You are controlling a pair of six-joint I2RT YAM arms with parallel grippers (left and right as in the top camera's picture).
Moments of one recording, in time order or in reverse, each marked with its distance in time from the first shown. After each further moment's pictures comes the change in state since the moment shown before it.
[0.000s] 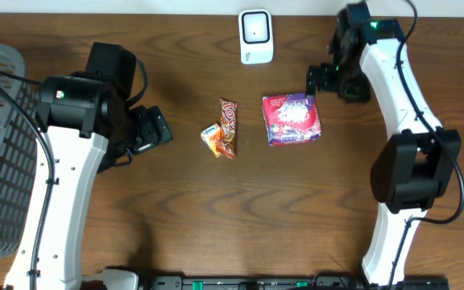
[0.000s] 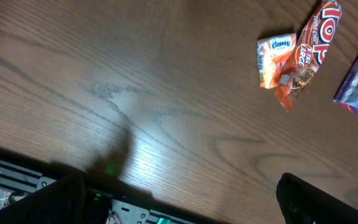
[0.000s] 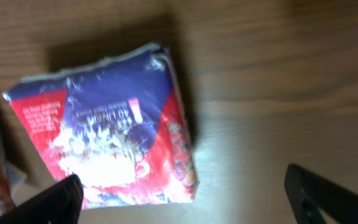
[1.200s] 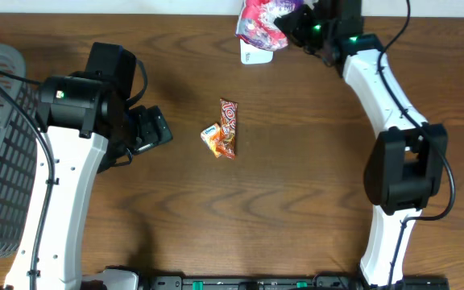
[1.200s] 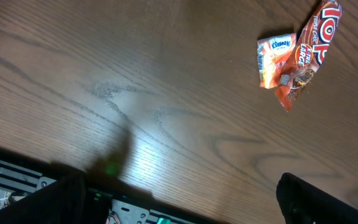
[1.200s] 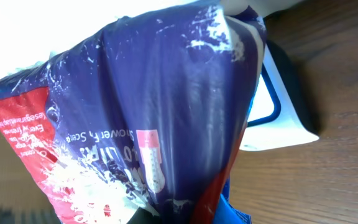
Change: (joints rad) left arm 0.000 0.000 0.000 0.000 0.000 0.000; right arm 0.080 -0.002 -0.104 1.003 -0.343 0.627
